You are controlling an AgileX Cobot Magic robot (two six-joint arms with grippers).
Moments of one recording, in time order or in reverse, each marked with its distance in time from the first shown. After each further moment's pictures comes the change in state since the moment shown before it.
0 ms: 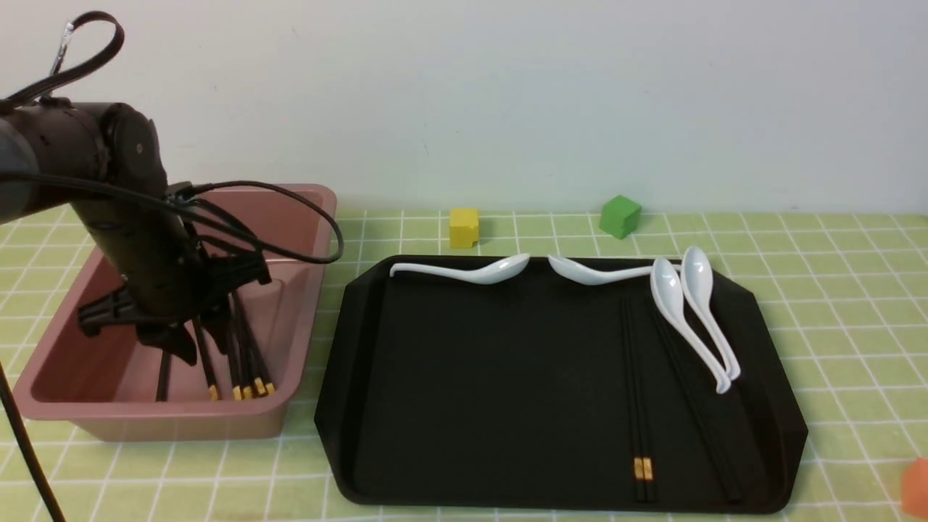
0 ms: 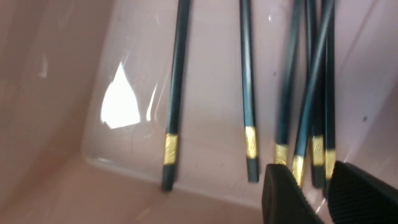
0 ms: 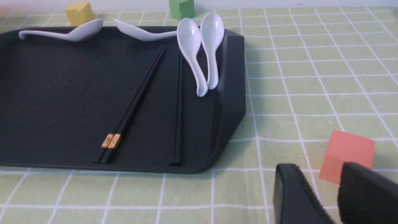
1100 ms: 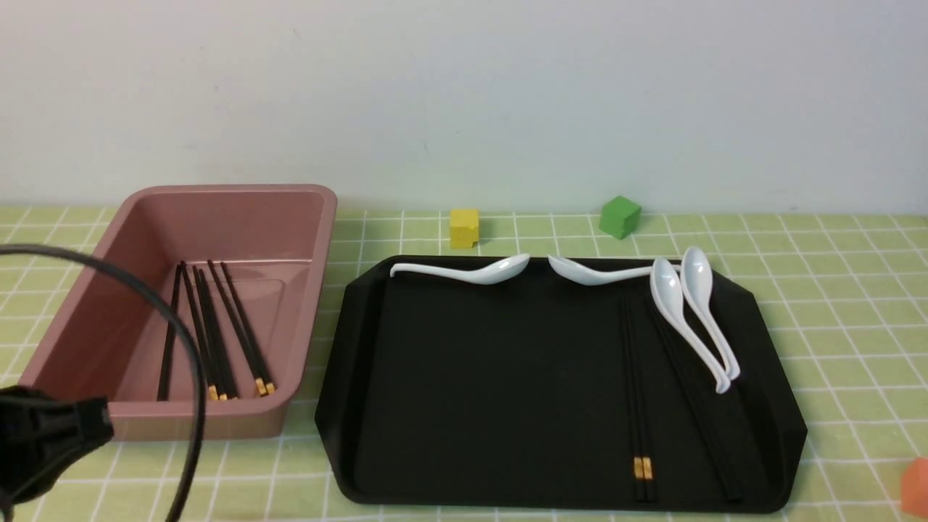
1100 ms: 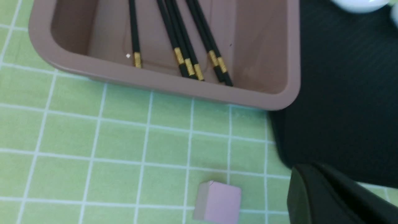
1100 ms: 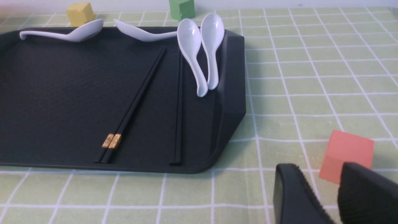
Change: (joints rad) right arm 0.000 0.000 0.000 0.000 0.000 0.000; left arm 0.000 -1.196 0.885 -0.232 -0.401 0.257
